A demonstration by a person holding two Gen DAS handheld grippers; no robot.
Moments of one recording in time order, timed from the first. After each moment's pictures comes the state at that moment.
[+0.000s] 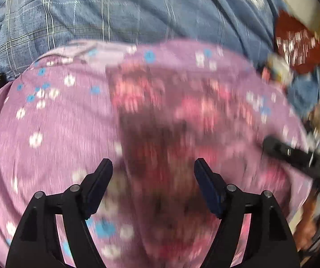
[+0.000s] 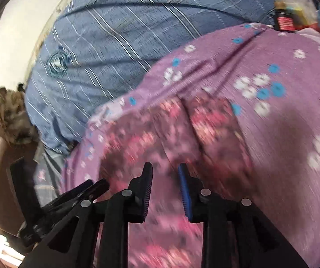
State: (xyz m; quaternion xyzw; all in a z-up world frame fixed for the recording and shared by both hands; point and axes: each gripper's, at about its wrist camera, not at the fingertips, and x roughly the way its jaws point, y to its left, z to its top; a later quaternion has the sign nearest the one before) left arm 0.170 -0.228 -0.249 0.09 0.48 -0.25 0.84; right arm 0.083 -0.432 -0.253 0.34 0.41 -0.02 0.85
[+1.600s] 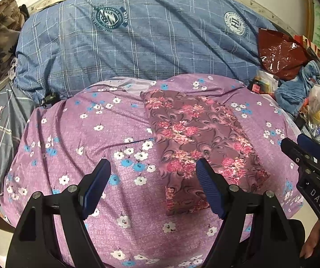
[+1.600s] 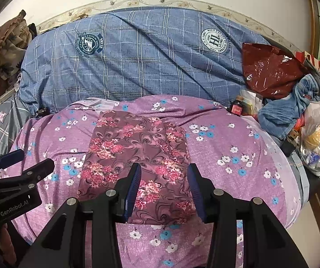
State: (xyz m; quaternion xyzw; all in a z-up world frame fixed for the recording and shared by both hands) left arm 0.046 -0.159 -0.160 0.08 0.35 -0.19 0.91; right arm -0.041 -0.319 -0.147 0.06 0.32 -0.16 0.93
